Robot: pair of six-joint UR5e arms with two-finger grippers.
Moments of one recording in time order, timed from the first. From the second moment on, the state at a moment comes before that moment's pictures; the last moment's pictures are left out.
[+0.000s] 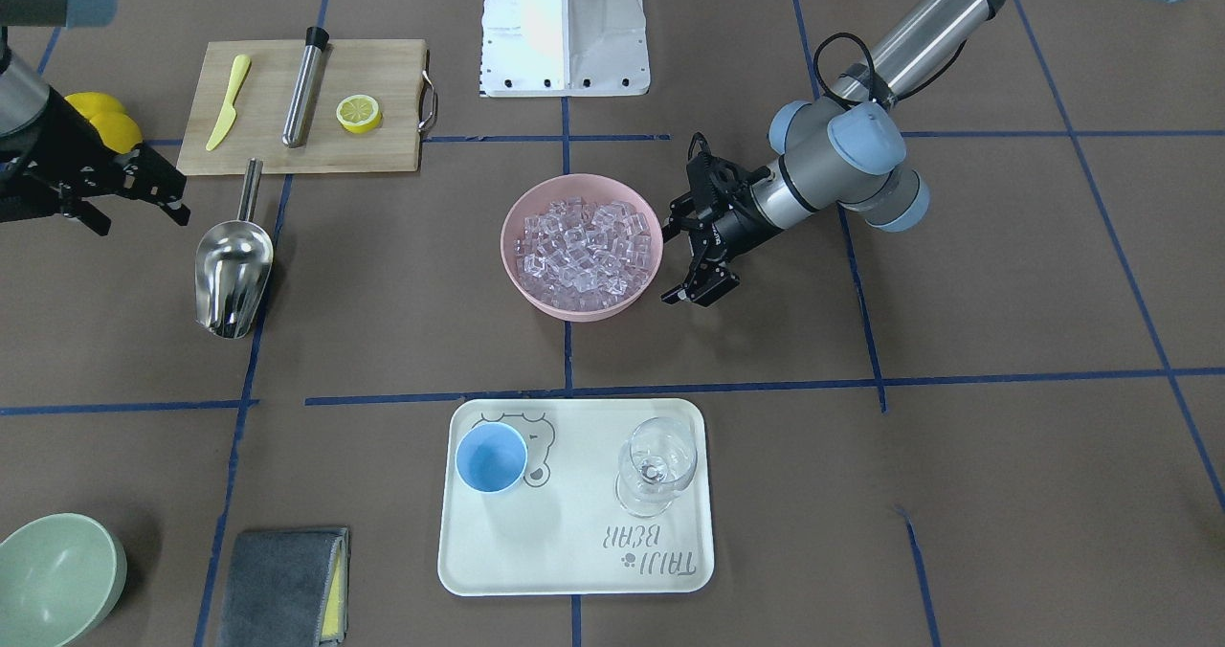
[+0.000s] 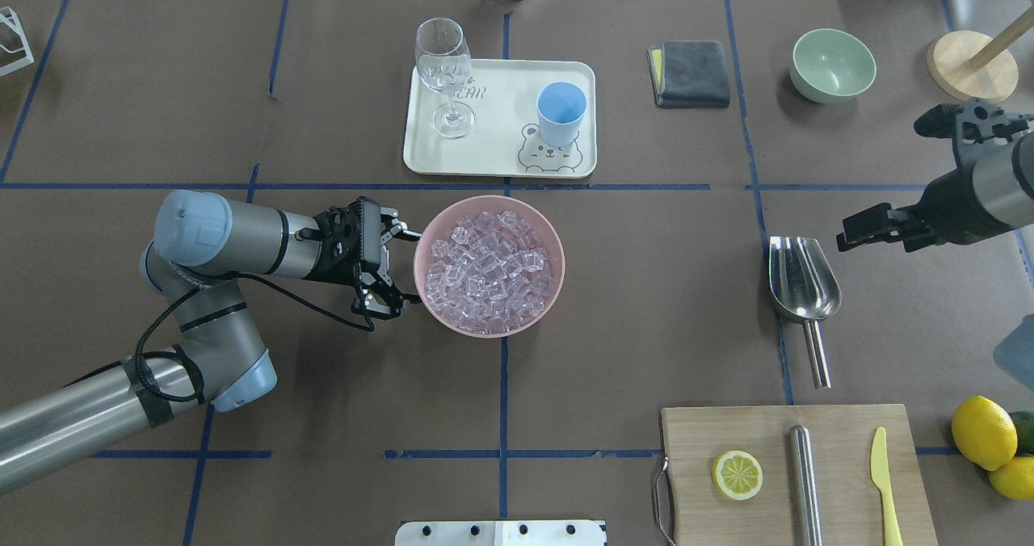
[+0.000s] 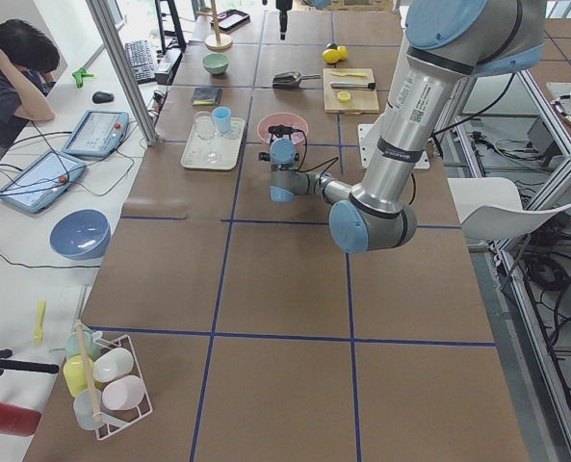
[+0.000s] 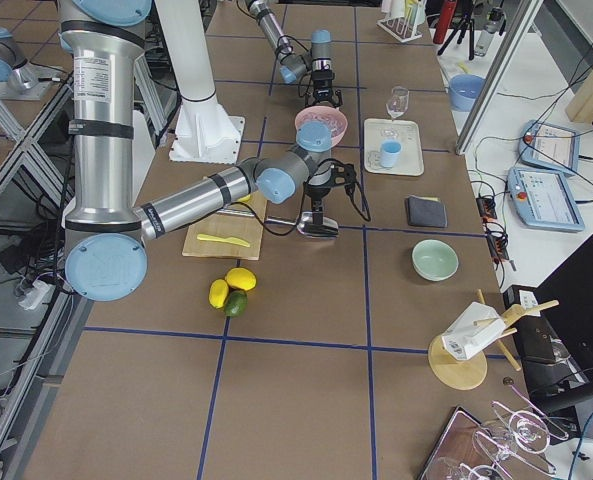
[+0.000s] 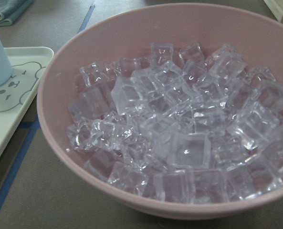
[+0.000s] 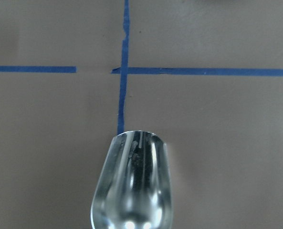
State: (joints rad) left arm -0.58 -2.06 -1.29 -2.90 -2.02 0.03; right arm 0.92 -1.62 2.02 -1.26 2.18 0.90
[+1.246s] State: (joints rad) left arm -0.58 -2.06 -1.29 -2.91 -2.02 0.03; right arm 0.54 -1.73 2.07 -1.24 1.92 1.24
